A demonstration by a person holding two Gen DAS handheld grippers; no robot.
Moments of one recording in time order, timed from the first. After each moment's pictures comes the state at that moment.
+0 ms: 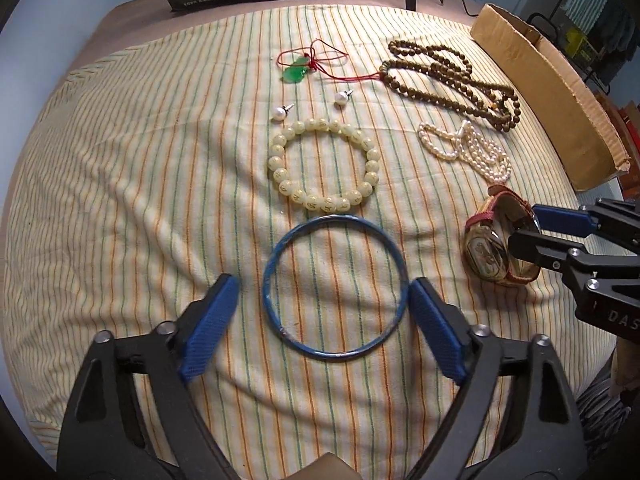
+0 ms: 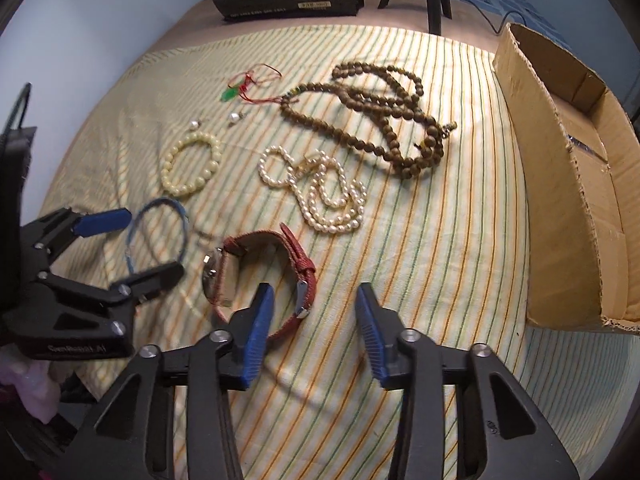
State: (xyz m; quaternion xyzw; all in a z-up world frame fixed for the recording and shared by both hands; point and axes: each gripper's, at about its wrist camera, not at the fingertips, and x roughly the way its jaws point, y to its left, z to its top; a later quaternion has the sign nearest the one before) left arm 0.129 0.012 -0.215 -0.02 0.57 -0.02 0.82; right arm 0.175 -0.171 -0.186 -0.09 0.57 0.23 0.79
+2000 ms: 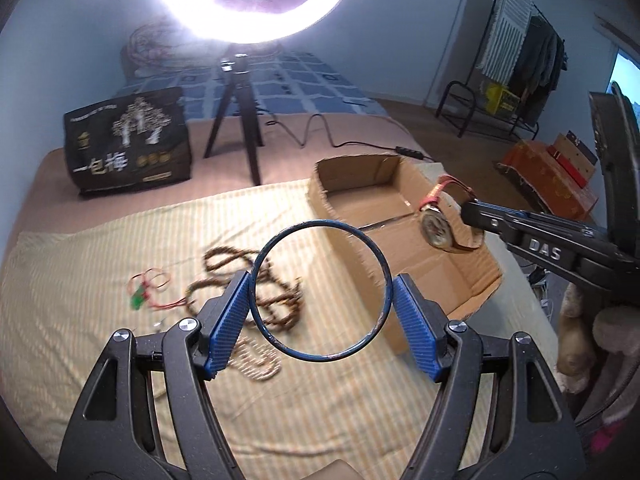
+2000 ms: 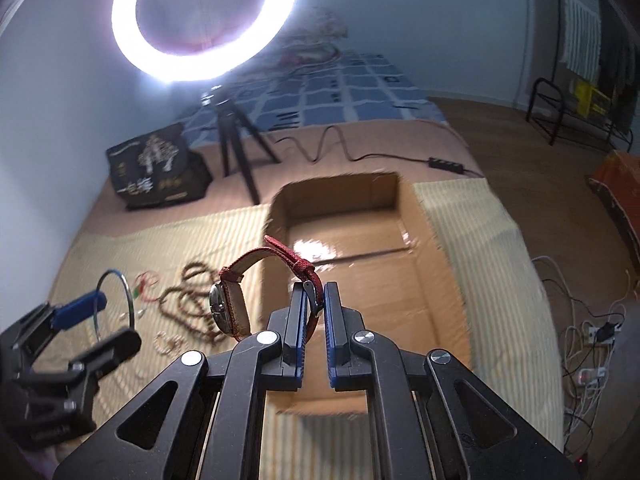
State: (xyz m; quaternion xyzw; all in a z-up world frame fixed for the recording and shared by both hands) left arm 0.179 -0.139 -0.076 -0.04 0.40 -0.13 0.91; right arm 0.228 -0.319 -0.050 0.01 0.42 0.09 0.90
